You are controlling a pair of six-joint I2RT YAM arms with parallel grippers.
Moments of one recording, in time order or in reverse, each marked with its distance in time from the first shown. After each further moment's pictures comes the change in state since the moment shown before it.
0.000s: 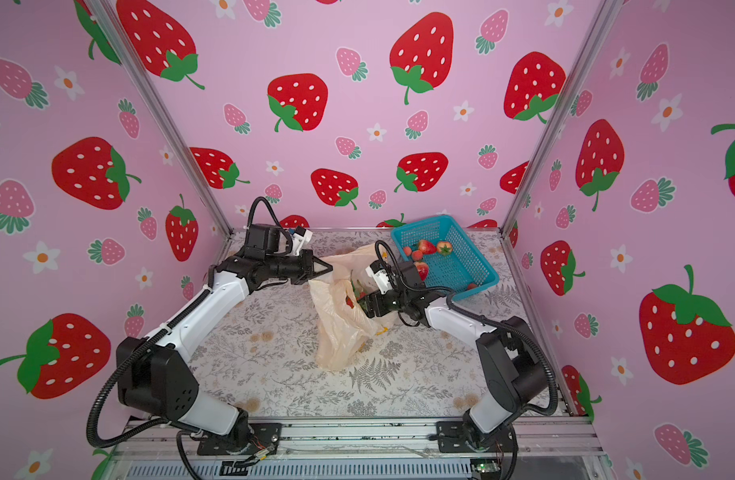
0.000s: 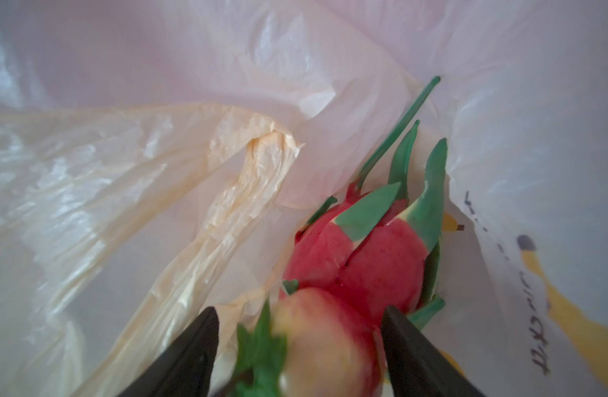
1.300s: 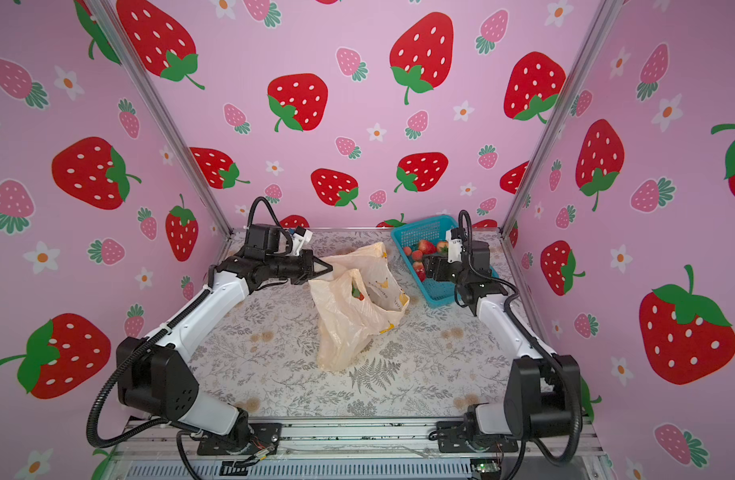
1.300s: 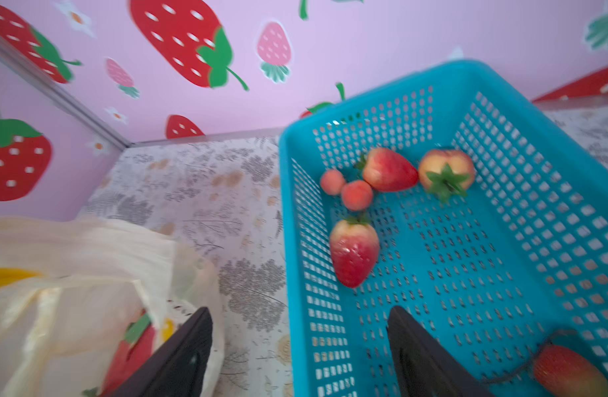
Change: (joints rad) left arm 0.000 0.000 0.000 -0.001 -0.001 0.003; right arm -0.462 -0.132 0.045 -0.064 0.236 -0.019
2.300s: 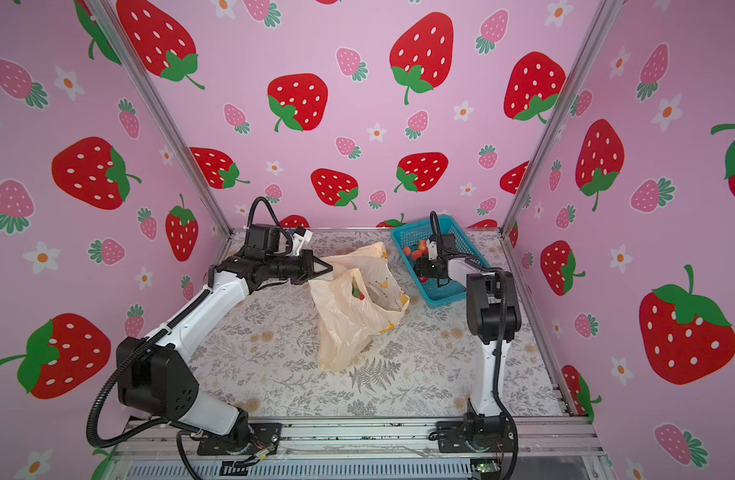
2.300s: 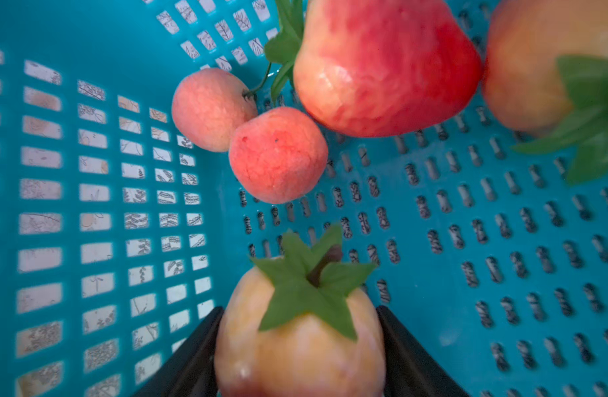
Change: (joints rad) left arm 0.000 0.000 0.000 0.000 0.000 0.000; right arm 0.028 0.670 0.463 -0.164 0.050 -0.062
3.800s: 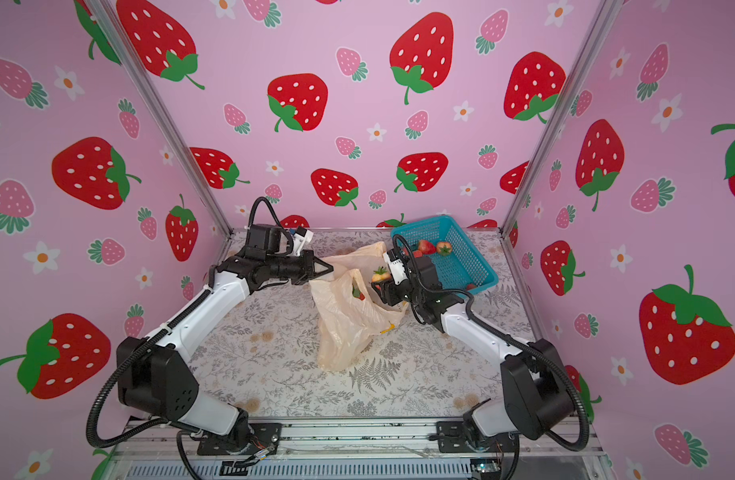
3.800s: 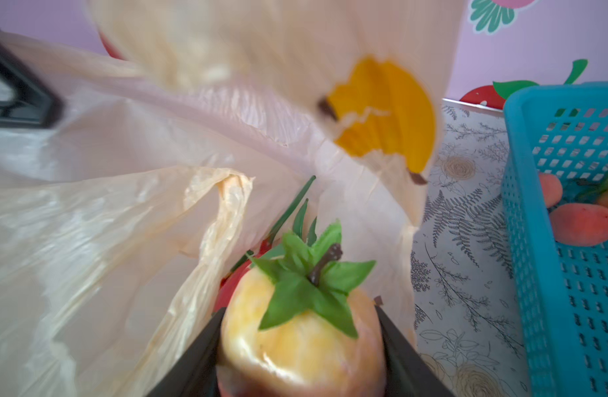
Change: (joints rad) left arm -0.008 0.000 0.000 0.000 -0.002 0.000; right arm 0.398 -0.675 -0.552 0.295 -0.008 -0.028
